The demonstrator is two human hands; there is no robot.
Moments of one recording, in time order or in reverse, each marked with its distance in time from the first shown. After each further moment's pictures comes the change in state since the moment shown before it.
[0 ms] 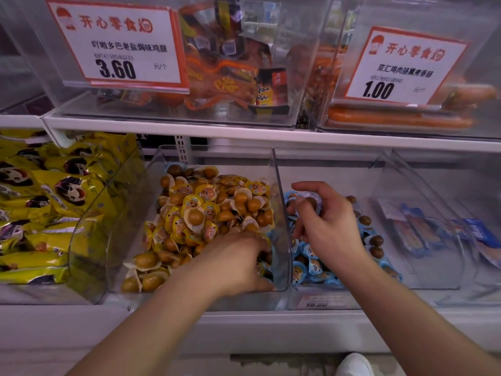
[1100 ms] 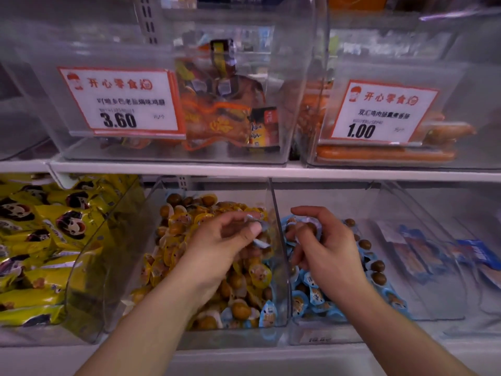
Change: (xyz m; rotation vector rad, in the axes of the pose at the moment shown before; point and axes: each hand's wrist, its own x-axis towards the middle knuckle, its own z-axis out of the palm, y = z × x) left_hand 0.003 -0.001 -0.035 -1.566 0.463 -0.138; right_hand -0.001 -0.008 0.000 0.067 0.049 -0.002
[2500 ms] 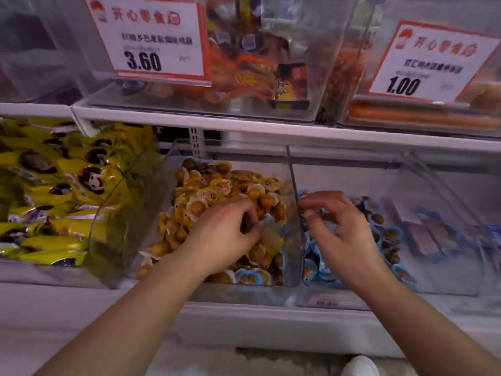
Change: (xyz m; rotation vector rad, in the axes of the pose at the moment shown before) left_hand -0.005 -0.024 -0.031 1.166 -0.014 0.414; right_hand -0.013 0.014 -0.008 -0.383 -0.077 -0.229
